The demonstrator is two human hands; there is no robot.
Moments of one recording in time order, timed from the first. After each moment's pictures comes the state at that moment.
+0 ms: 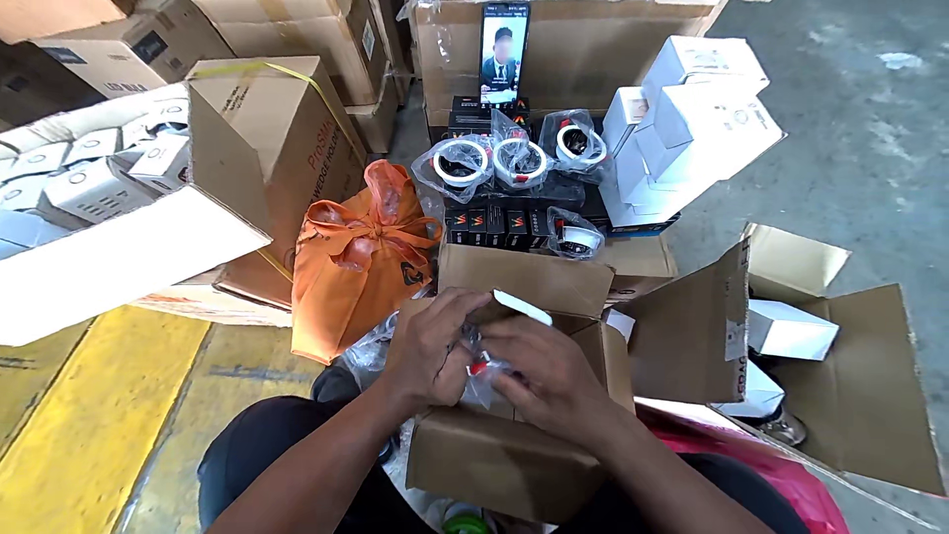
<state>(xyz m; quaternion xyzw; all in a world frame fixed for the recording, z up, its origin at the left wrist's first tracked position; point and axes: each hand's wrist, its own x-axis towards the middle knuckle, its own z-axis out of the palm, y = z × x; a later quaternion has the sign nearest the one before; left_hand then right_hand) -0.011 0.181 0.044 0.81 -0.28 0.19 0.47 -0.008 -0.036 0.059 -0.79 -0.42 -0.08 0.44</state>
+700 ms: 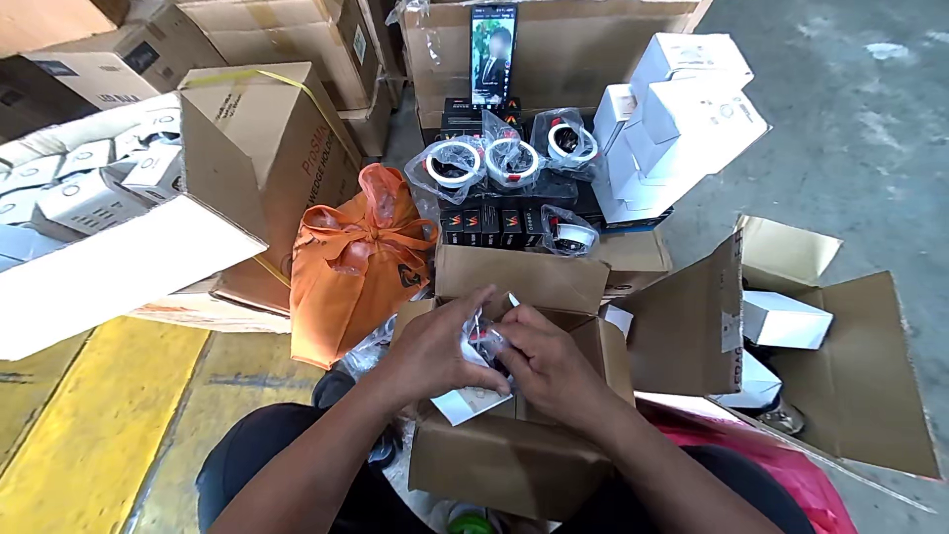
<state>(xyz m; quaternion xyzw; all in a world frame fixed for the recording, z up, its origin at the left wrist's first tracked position) -0.009 0.182 0.078 0.91 -0.15 -0.10 0.38 -0.004 -0.035 0.066 -0.82 -0.30 0.04 0.48</state>
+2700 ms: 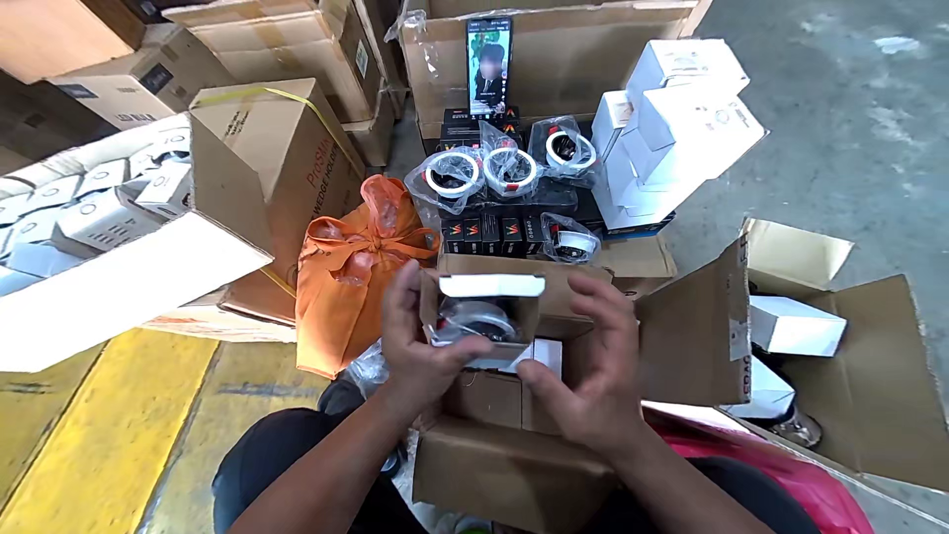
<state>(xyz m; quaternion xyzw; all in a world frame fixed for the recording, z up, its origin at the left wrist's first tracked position) -0.003 0.161 0.084 0.70 -0.13 0.32 0.62 -0.008 -0.048 0.082 -0.76 -0.23 -0.18 0.58</state>
